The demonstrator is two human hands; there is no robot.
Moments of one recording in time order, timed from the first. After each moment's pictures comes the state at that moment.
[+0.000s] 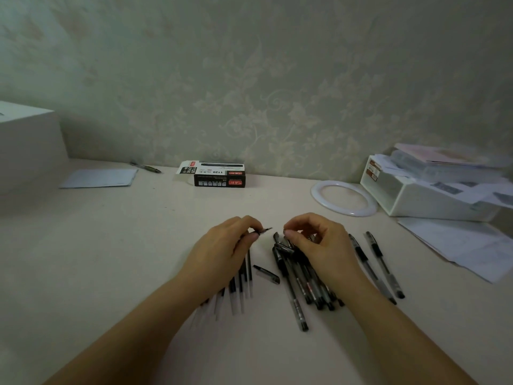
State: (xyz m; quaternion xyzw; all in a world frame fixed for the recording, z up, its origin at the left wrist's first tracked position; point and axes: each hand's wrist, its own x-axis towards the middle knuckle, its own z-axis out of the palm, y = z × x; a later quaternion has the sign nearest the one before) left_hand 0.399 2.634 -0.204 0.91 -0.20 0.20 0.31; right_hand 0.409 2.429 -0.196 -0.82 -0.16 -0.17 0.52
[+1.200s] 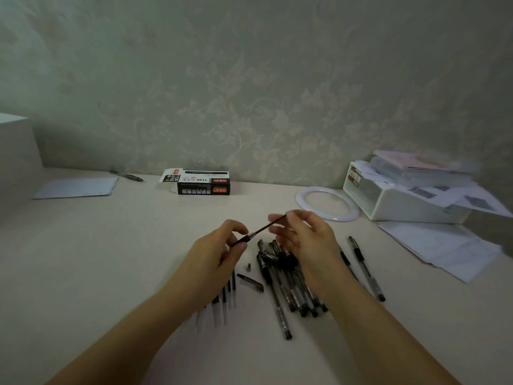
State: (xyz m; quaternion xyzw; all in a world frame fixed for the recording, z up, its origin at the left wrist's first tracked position) left_hand 0.396 2.622 -0.206 0.87 -0.20 0.19 0.41; right_hand 0.410 2.442 -0.176 -0.61 -0.02 -0.05 0.79
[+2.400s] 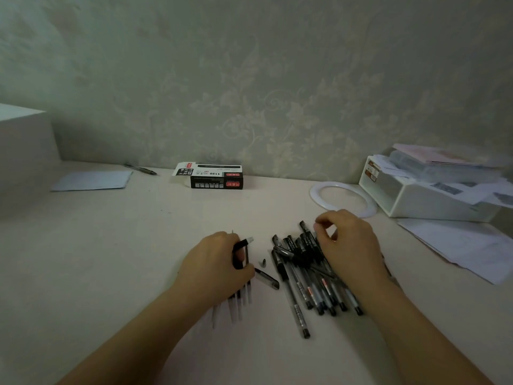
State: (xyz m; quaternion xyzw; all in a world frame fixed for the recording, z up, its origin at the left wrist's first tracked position) left_hand 0.395 2.632 -0.208 0.96 -0.08 0.14 0.24; right_hand 0.424 2.399 -0.195 -0.92 -0.08 -0.30 0.25
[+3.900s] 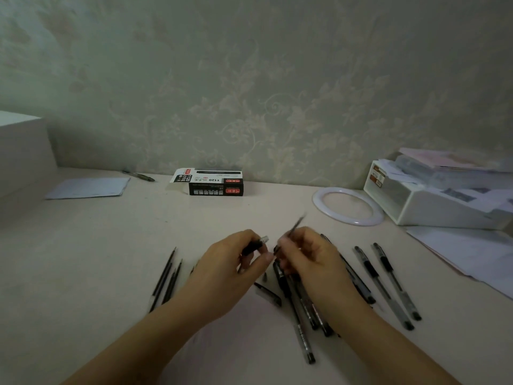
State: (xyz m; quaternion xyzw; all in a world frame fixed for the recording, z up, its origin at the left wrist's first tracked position) left_hand 0.404 2.624 -0.208 0.88 -0.22 0.20 0.38; right_hand 0.406 2.450 -0.202 -0.76 -0.11 -0.07 0.64
